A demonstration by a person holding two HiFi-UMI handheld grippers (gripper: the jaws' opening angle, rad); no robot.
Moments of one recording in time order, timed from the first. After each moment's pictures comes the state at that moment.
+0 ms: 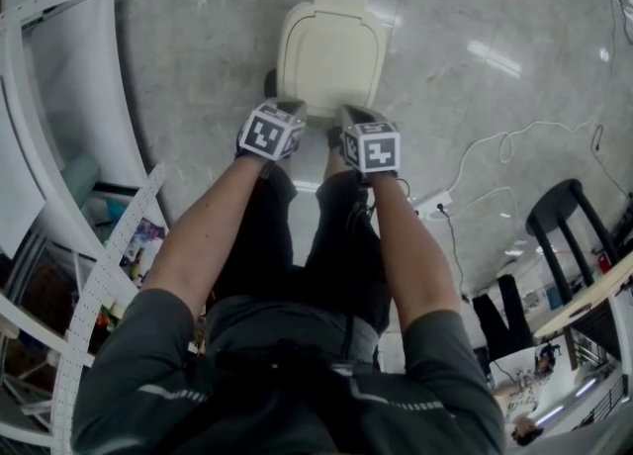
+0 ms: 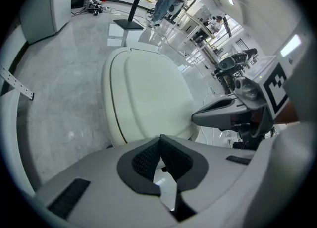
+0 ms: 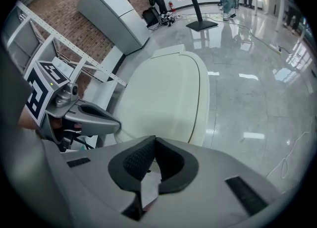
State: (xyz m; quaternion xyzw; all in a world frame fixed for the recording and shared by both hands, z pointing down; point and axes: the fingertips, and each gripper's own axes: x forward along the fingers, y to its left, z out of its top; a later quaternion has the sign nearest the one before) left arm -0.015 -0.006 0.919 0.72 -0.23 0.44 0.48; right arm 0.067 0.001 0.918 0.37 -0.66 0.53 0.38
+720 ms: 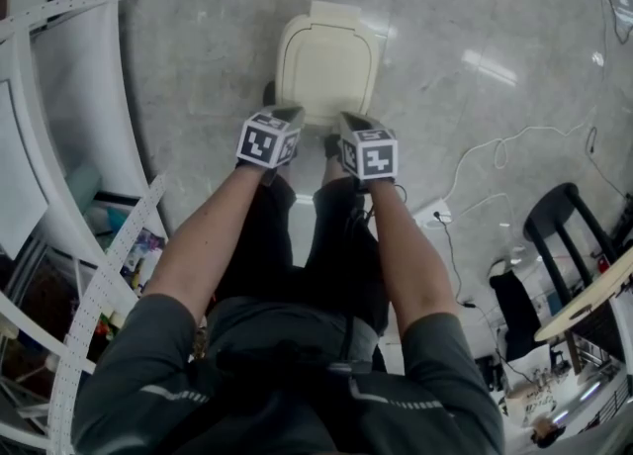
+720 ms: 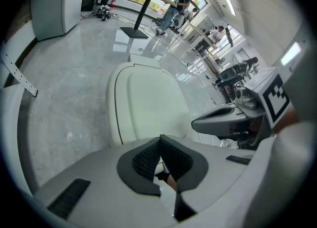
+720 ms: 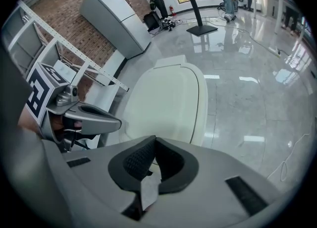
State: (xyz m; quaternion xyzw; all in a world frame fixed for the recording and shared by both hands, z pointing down) left arm -0.017 -0.021 0.904 0.72 -0.27 0.41 0.49; right arm 0.069 -0.011 0.903 0.38 -0.67 0.53 0.37
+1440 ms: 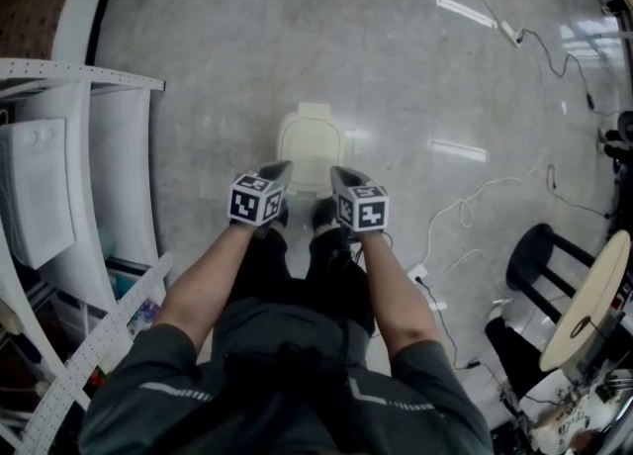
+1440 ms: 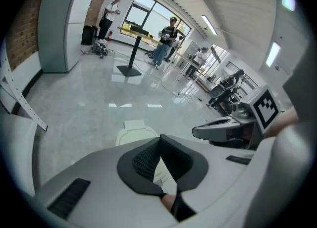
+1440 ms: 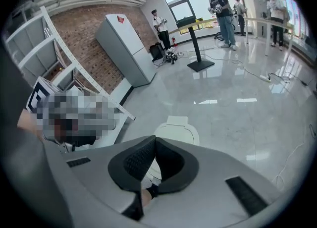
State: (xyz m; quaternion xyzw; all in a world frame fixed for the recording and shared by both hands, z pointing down) left arm -0.017 -0.101 0.741 0.80 -0.34 0.30 0.40; right arm 0.087 -0.082 0.751 0.45 -0.72 0.45 0.26
